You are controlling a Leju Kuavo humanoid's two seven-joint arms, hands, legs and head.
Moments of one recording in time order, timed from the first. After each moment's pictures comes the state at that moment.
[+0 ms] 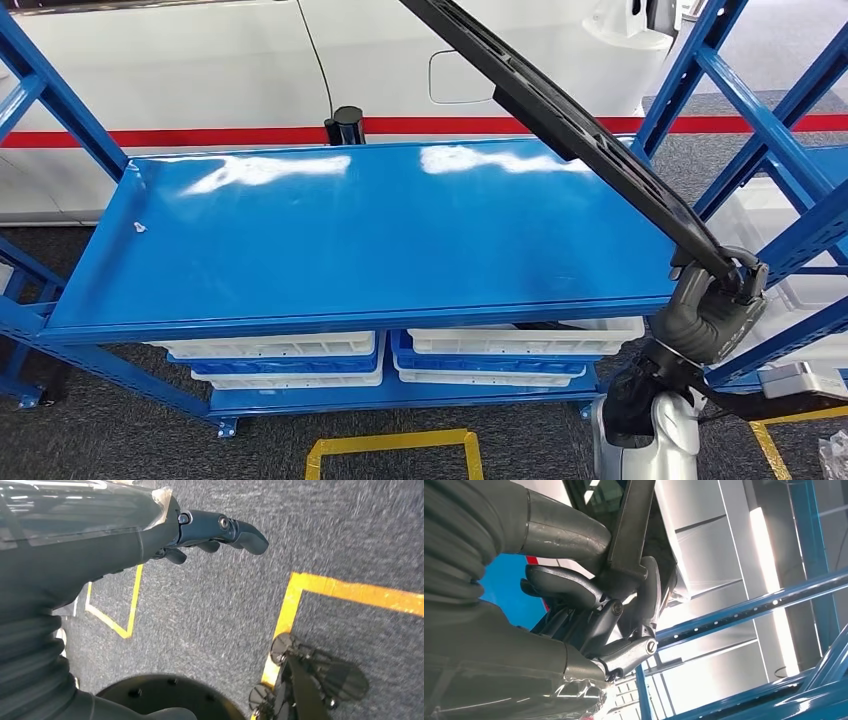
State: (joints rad) left arm -0.04 -0.16 0.55 -0.19 -0.25 0.38 -0.06; right arm -0.12 0.19 -0.16 -1.69 -0.22 -0.14 -0.57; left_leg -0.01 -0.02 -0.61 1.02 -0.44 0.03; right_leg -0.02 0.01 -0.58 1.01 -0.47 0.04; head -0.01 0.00
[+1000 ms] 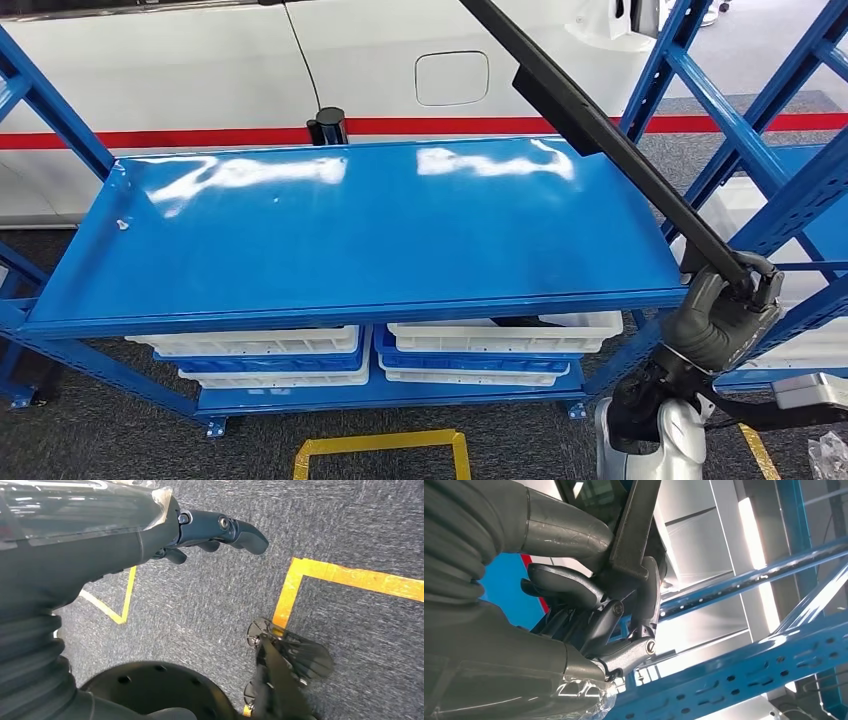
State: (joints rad) left arm -0.05 -0.16 0.58 -0.20 -0.24 0.37 -0.07; right arm -0.11 0.20 -0.17 -1.72 -0.20 -0.15 -0.57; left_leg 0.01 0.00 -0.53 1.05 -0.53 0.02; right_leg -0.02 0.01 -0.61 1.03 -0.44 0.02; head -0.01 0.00
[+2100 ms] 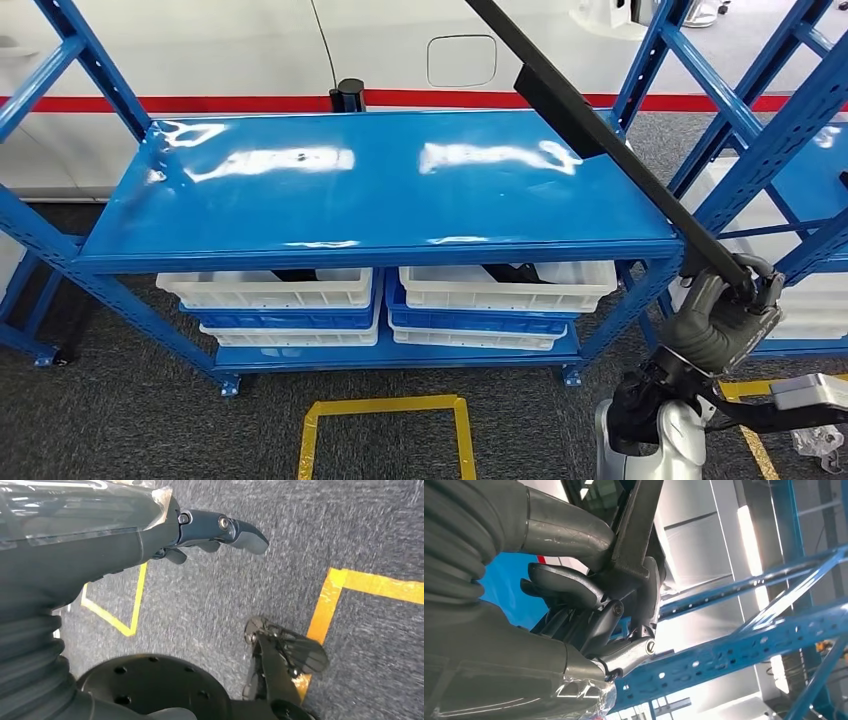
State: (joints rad) left arm -0.05 -0.16 0.59 -0.20 -0.27 0.36 -0.07; right arm -0.11 0.21 -0.18 -1.72 -0.19 -0.16 -0.56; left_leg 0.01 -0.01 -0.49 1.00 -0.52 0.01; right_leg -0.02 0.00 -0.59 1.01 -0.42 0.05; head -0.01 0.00
